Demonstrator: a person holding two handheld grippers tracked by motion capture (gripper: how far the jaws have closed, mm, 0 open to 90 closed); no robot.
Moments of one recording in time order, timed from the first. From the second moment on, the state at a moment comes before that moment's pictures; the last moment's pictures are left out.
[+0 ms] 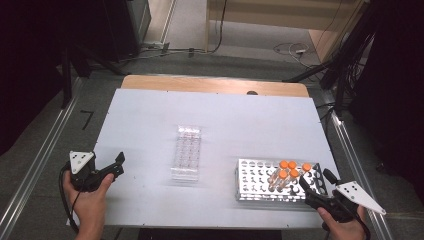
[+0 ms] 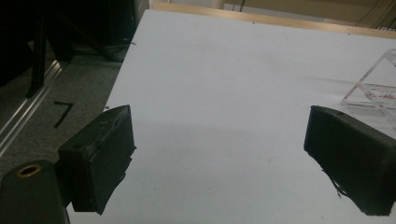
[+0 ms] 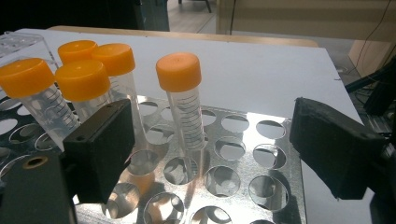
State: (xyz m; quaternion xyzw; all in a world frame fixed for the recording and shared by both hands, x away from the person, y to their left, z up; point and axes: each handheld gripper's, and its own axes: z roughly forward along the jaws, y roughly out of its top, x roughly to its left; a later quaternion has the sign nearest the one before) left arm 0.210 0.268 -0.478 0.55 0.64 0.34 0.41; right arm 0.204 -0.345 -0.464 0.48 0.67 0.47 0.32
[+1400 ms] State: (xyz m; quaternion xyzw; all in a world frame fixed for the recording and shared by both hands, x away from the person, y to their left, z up) left arm 0.211 0.268 -0.479 0.56 0.64 0.34 0.41; right arm 0.216 -0.335 -0.471 0.45 0.70 0.46 0.30
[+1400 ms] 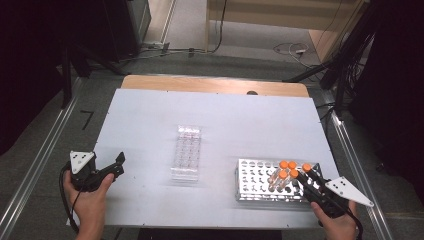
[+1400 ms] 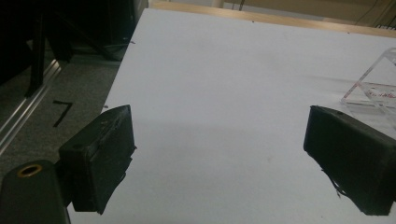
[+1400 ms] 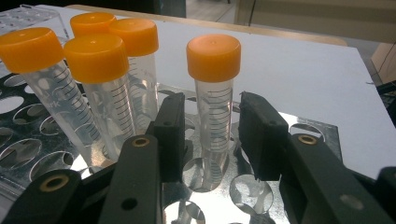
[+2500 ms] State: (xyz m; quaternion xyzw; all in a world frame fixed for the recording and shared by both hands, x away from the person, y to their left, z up) left arm 0.211 0.267 -0.479 0.56 0.64 0.34 0.41; right arm 0.215 -0.336 -0.468 0.43 0.71 0.46 0.33
